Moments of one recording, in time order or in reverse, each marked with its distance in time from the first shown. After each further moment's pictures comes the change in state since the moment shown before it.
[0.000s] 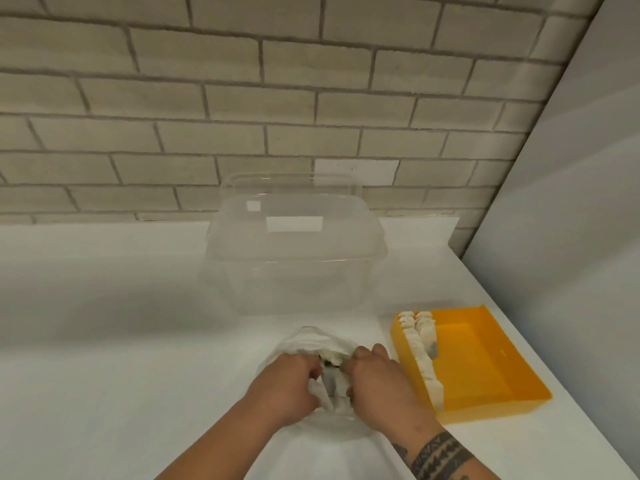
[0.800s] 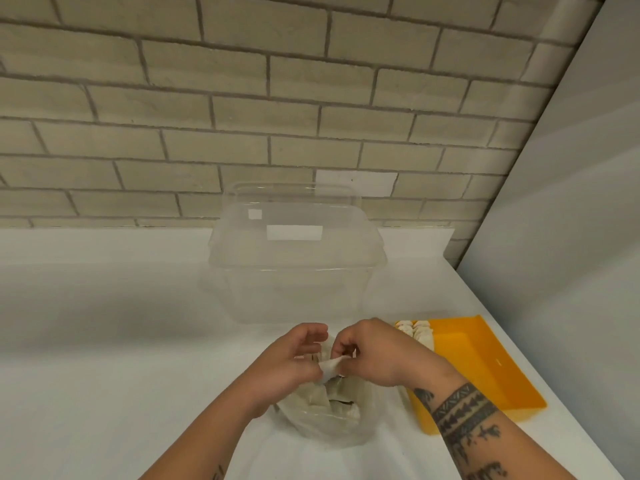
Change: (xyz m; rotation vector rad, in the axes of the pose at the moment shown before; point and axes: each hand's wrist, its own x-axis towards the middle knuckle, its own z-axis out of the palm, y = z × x) left_hand -0.010 -0.003 -0.040 -0.888 -0.052 0.076; right_hand 0.019 0.007 -0.084 0.438 -0.105 -0.155
